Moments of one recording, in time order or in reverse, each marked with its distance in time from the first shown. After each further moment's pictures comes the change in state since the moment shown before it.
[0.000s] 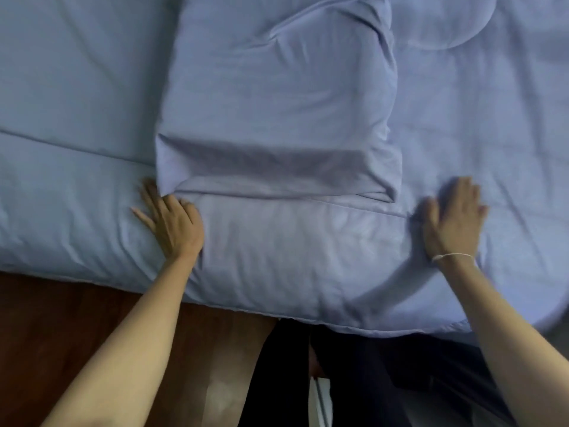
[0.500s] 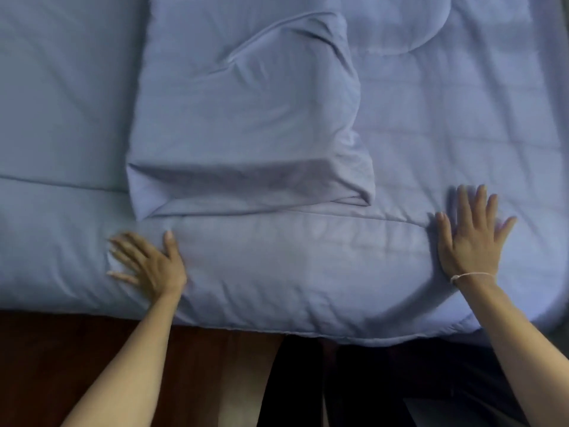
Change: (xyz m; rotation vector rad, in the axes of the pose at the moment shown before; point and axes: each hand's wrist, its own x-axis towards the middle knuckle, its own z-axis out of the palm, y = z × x) left_hand -0.026 -0.010 -0.002 -0.076 -0.045 -0.271; right_hand -0.016 0.064 -0.010 -0.084 -0.012 0.041
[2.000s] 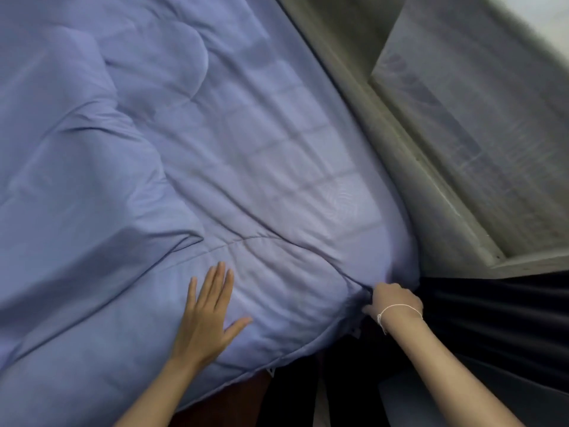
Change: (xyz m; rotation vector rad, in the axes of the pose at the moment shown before) left_hand -0.207 0.185 0.040 0.339 -0.325 1.584; right_hand -0.102 0.134 -0.015 -0.037 -0.762 0.509
